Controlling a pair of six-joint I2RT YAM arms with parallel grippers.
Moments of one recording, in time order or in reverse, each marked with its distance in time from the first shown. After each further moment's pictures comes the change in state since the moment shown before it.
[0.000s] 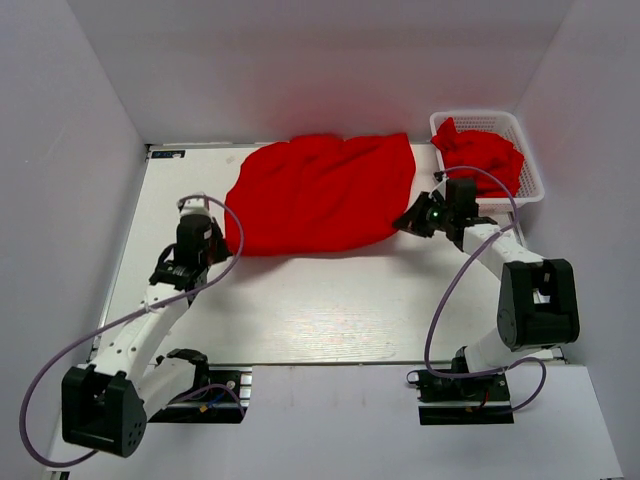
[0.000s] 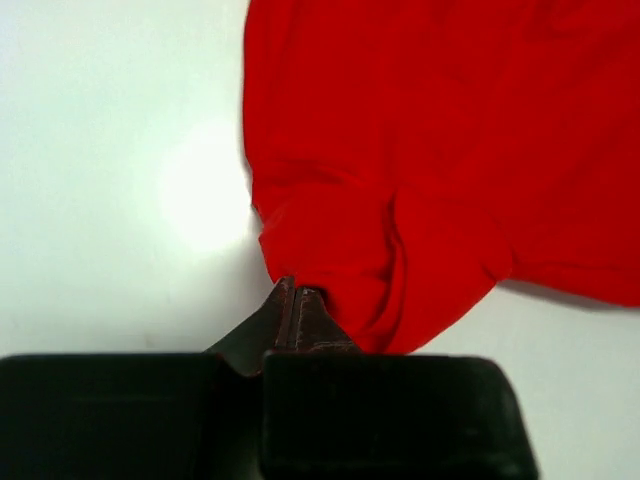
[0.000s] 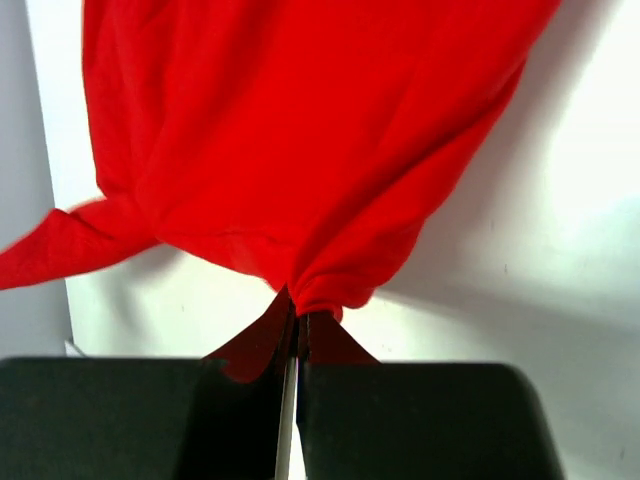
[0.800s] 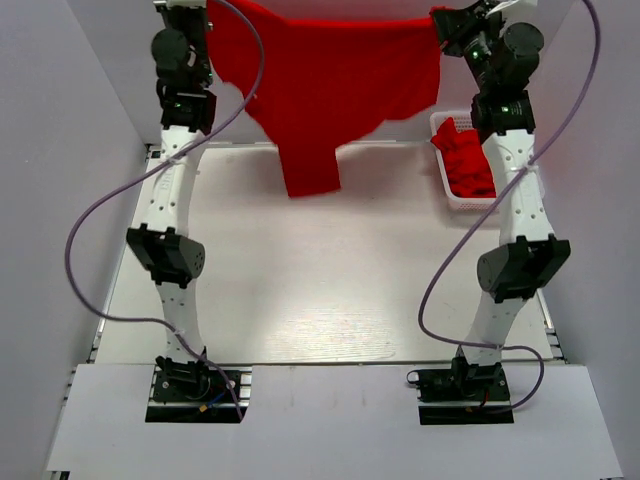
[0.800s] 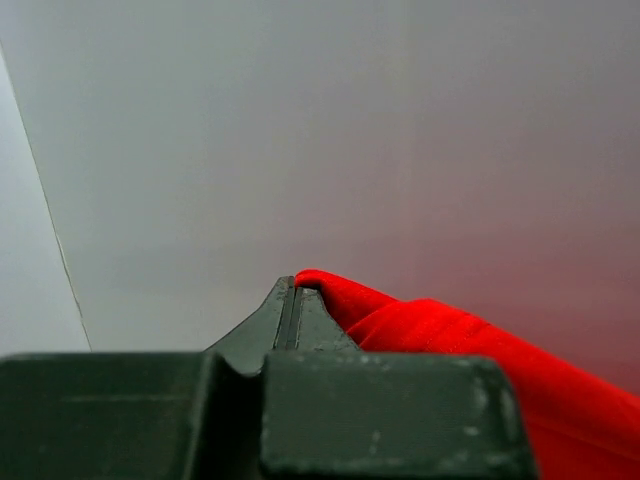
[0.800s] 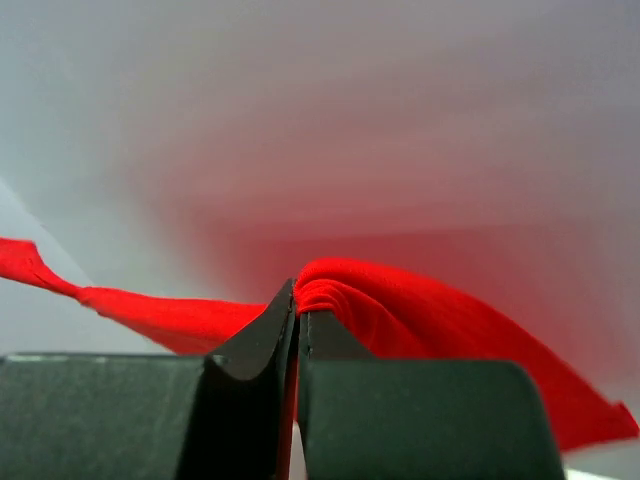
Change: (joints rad) left arm 0.037 1.099 1.836 0.464 -0.090 0.722; right arm -0.003 0.385 1.351 0.057 0.267 -0.039
